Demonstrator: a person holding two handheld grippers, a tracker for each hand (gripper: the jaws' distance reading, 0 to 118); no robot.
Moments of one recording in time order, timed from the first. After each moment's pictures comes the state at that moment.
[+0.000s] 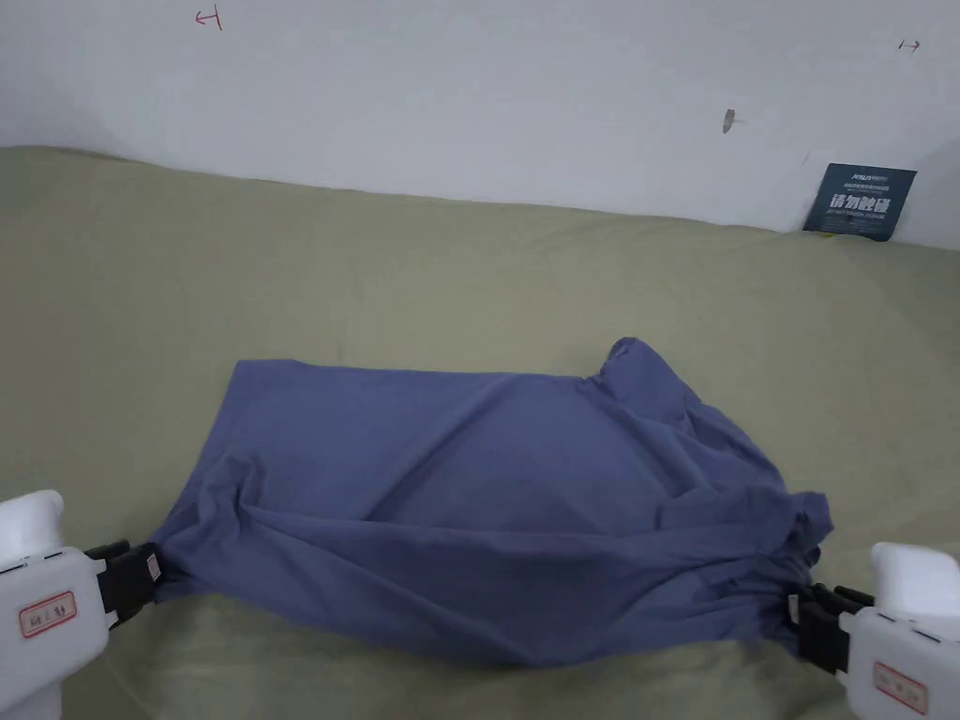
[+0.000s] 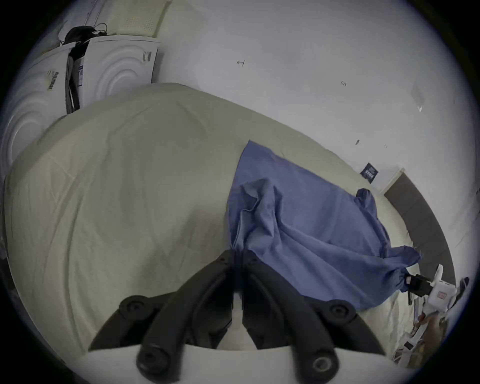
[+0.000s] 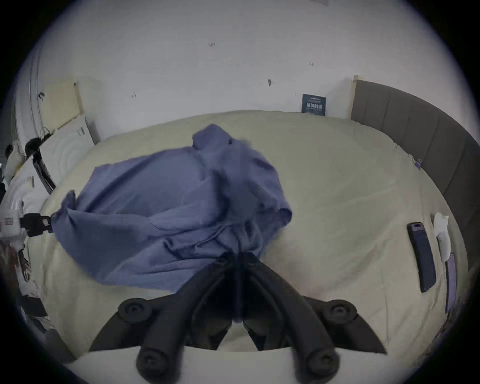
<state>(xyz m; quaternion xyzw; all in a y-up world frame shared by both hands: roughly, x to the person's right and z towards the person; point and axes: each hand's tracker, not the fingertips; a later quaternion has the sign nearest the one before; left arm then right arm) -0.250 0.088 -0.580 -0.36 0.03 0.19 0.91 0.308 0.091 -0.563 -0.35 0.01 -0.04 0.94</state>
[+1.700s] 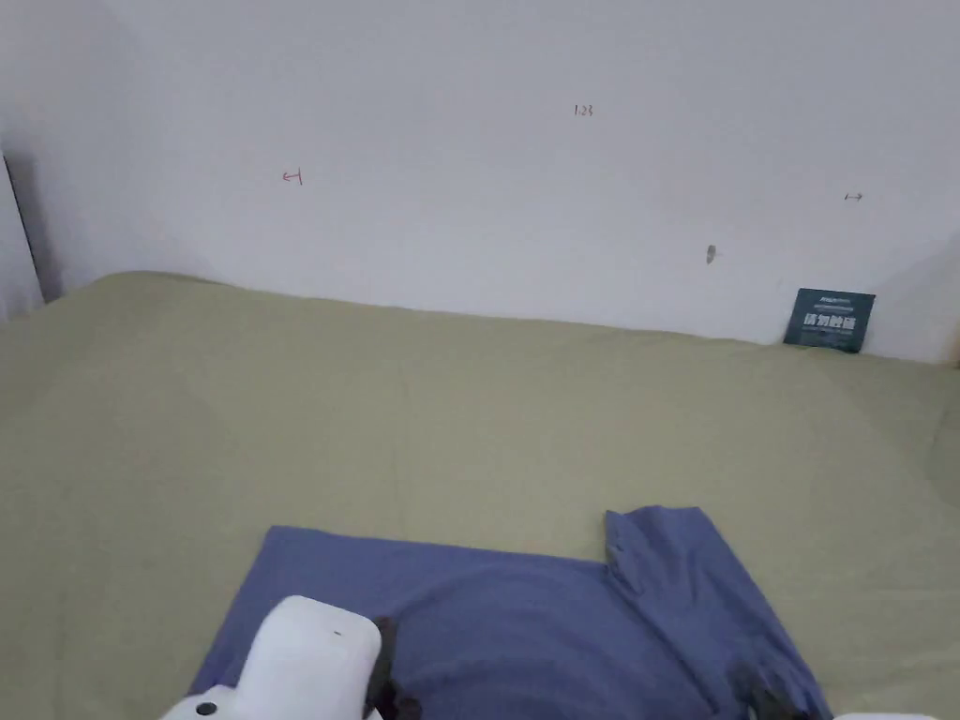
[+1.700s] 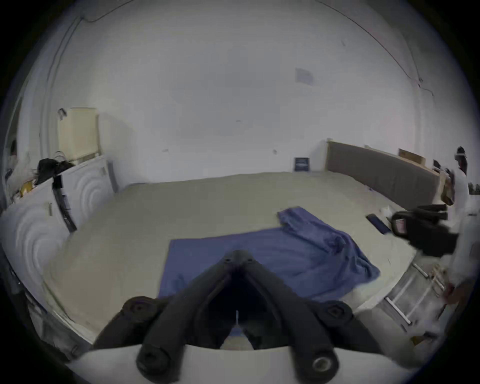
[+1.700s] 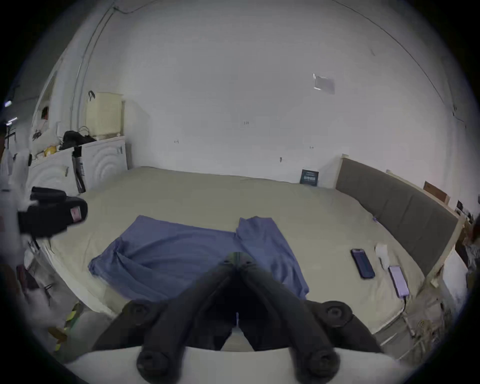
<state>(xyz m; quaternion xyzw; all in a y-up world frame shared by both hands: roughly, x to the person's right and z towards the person) -0.086 0.223 -0.334 -0.21 -0.12 -0.04 0.97 0.147 0.216 -0.299 -0.19 -0.01 0.03 0.98</state>
